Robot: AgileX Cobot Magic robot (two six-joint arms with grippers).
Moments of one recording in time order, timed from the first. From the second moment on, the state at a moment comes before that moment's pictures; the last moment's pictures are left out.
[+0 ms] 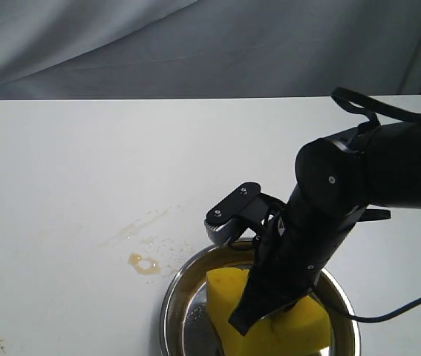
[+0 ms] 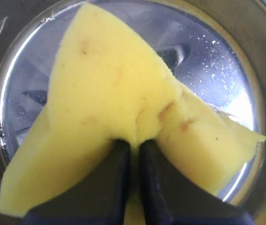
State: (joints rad) left arm 0.05 0.00 0.00 0.01 0.27 -0.04; right arm 0.70 1.72 -0.95 0.20 0.77 -0.29
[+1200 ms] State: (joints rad) left arm 0.05 0.00 0.00 0.01 0.27 -0.04; right arm 0.33 1.64 -1.15 -0.32 0.82 0.25
